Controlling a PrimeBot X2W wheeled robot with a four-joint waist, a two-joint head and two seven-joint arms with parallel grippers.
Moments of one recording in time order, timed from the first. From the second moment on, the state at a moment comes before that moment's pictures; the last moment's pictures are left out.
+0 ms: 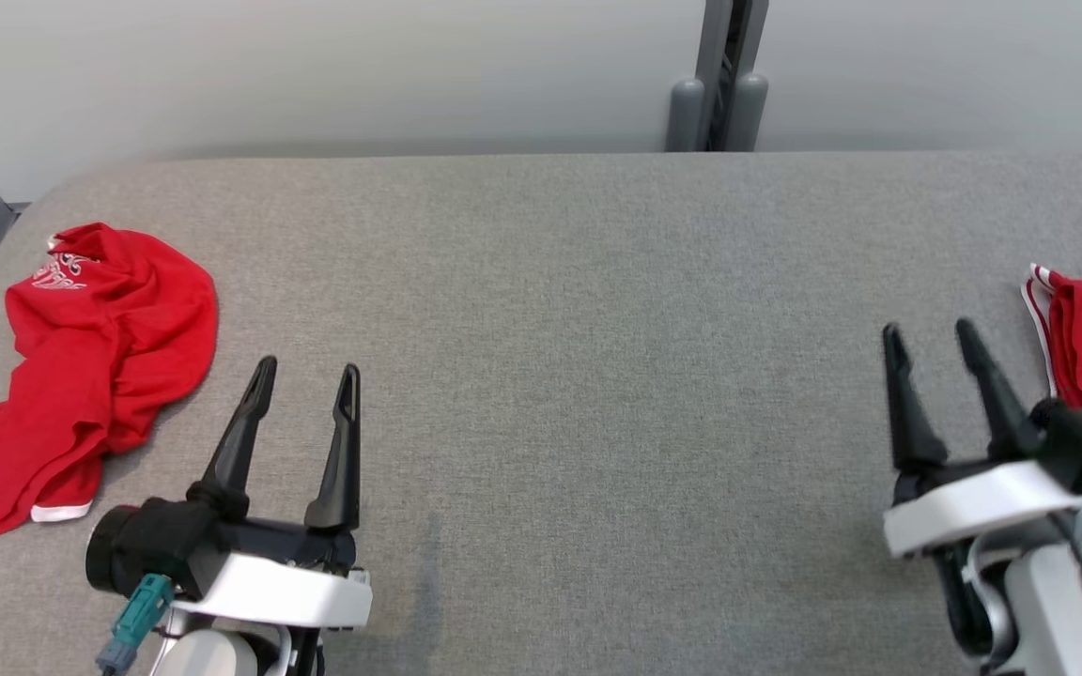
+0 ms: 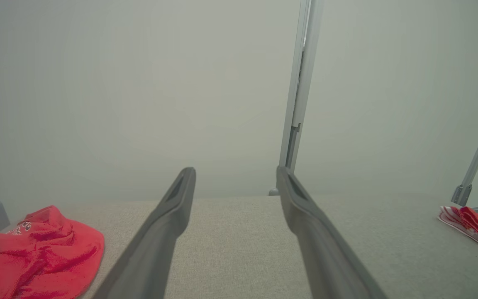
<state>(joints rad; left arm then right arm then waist) -0.09 0.05 -0.11 0.04 -0.21 -0.06 -0.26 -0.29 -0.12 0.07 0.34 0.29 0.13 -0.26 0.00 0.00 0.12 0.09</state>
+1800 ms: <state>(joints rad) -0.04 0.05 -0.12 0.09 -0.23 -0.05 -0.26 -0.18 -0.05 0.05 0.27 0.23 0.13 -0.26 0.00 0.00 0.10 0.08</state>
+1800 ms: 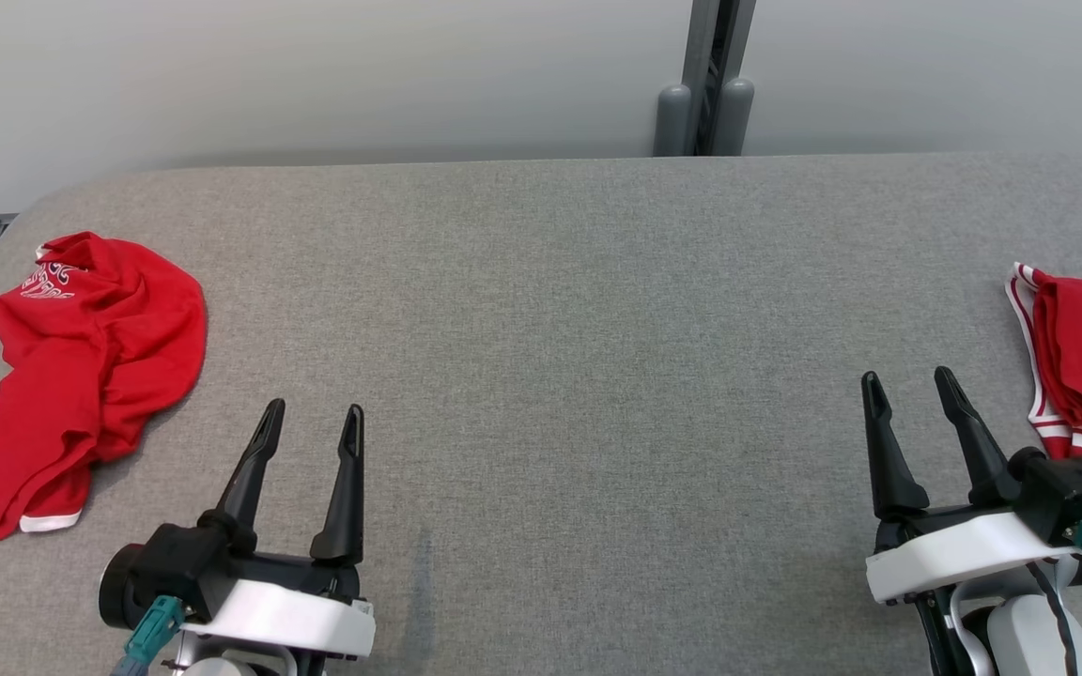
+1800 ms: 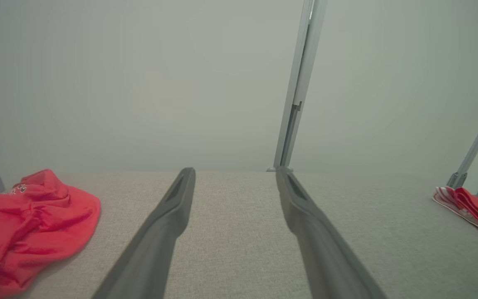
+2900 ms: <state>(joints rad) -0.05 0.05 -0.13 0.11 -0.25 -0.04 -0.26 -0.17 -0.05 0.08 0.27 0.23 0.13 -0.25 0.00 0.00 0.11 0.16</state>
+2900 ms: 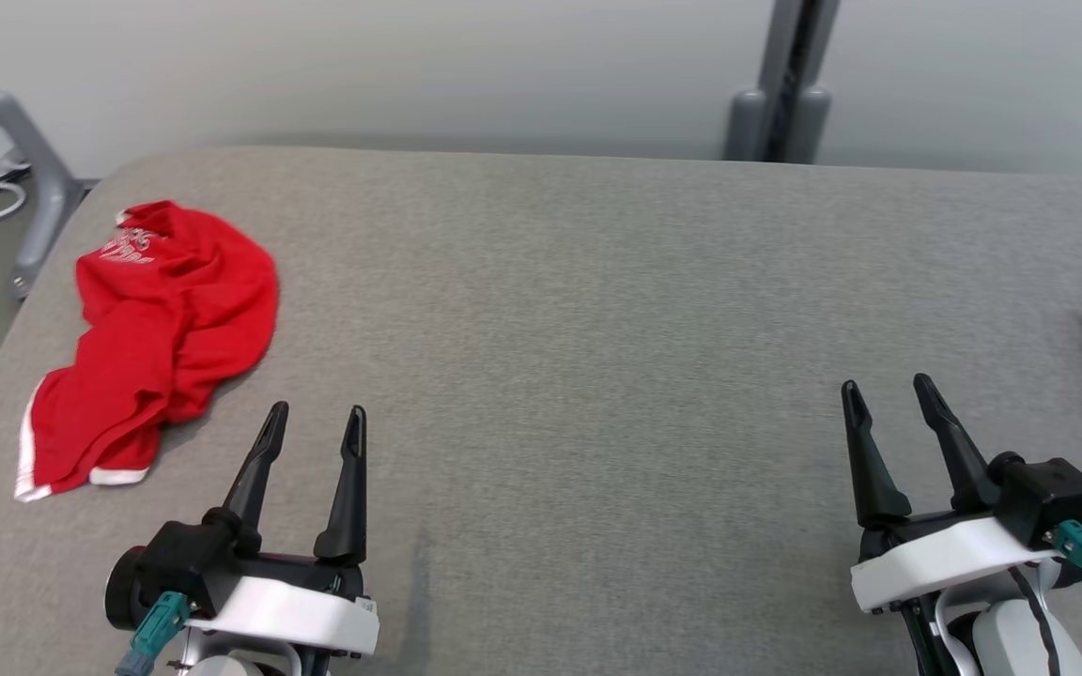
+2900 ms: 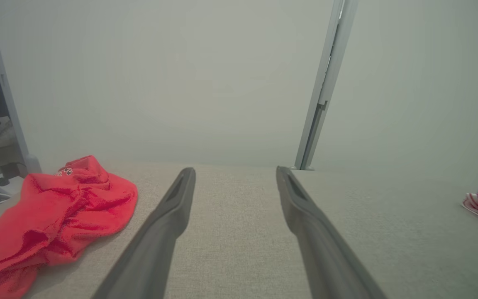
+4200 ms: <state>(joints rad) 0.02 0.05 -0.03 0.08 -0.24 -0.02 -0.26 -0.20 -0.05 0.27 0.33 0.28 0.13 -0.24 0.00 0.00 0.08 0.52</state>
